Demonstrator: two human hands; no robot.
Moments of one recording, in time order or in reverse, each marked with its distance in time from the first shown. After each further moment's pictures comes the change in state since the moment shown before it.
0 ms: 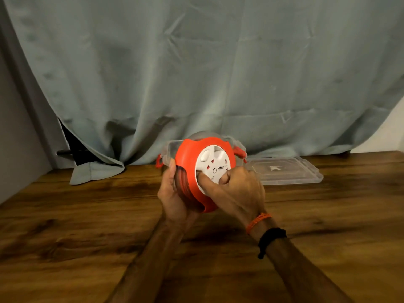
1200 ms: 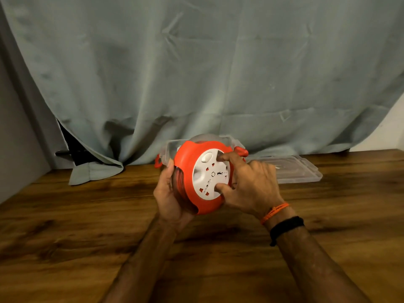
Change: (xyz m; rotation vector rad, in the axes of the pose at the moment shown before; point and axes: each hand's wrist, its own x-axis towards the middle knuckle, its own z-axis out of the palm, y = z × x) left_hand -0.002 0.005 -0.008 0.008 -0.116 -0.126; right_hand 0.015 0.022 -0.027 -0.295 -0.098 -0.462
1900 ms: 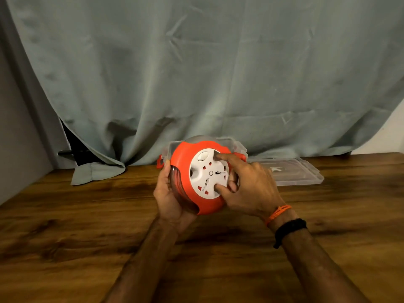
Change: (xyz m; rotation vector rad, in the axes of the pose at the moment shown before) left_hand 0.002 0.003 0.000 -0.075 0.004 -0.031; right_hand 0.004 0.001 -0.001 0.162 -0.041 0.003
